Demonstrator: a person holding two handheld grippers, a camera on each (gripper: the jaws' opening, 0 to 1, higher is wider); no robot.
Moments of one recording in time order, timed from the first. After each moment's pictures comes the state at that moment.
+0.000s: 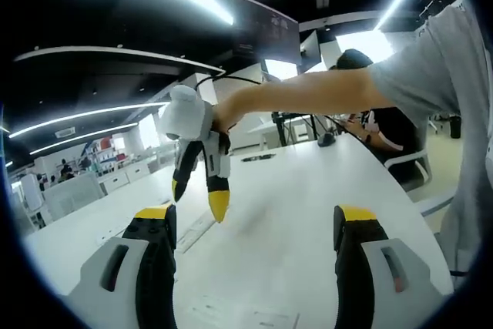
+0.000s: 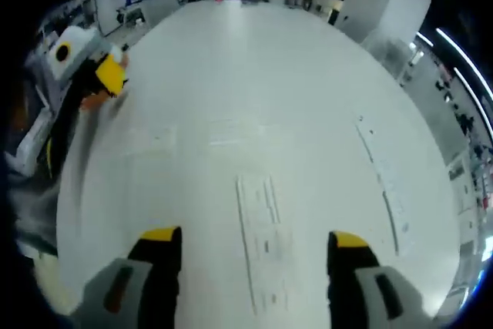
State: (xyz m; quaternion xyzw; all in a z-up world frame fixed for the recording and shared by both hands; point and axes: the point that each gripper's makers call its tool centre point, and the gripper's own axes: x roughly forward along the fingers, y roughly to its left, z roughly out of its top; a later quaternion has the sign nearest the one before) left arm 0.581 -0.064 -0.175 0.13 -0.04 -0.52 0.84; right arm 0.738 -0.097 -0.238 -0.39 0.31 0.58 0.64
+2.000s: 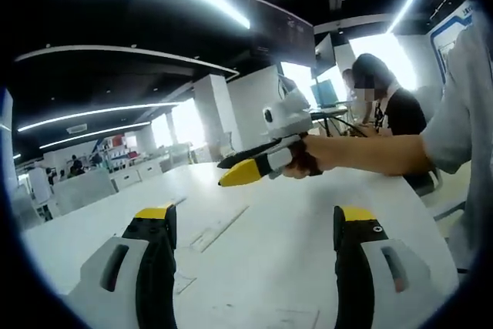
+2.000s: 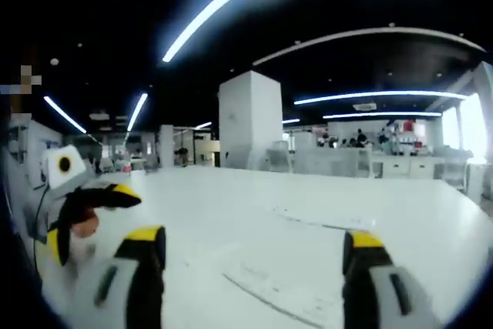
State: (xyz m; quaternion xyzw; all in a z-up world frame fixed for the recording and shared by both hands) left arm 0.603 -0.046 -0.167 0.11 -0.04 -0.49 0.87; right arm 0.709 -0.105 -0.173 0.01 0.04 0.43 0.90
